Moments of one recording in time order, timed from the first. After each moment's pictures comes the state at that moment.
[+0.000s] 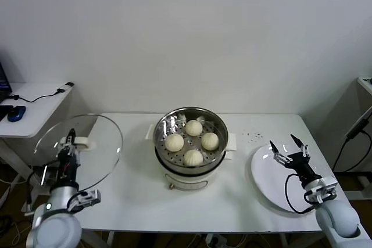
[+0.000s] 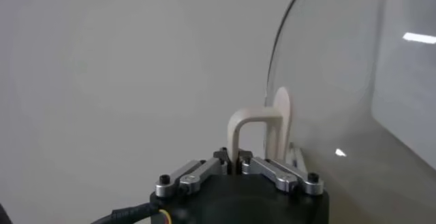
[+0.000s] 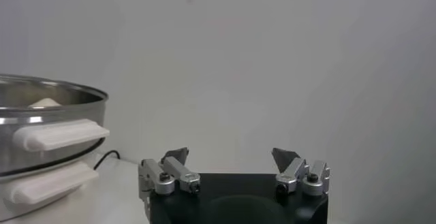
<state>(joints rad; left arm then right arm) 1.45 -1.16 -0.61 -2.07 1.27 0.41 -0.01 -1.28 0.97 0.57 1.61 0.43 0.17 -0.18</state>
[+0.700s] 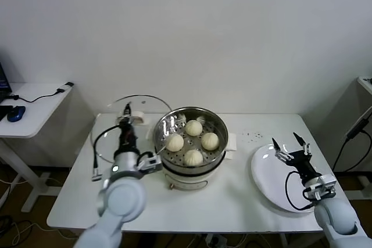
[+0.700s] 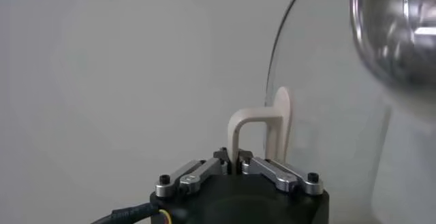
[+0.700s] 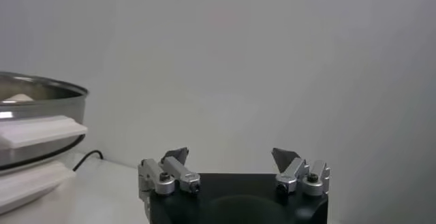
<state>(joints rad) 1.02 -1.26 -0.09 -2.06 1.54 0.73 0.40 -1.26 1.00 0.59 1.57 0.40 0.17 -0.17</state>
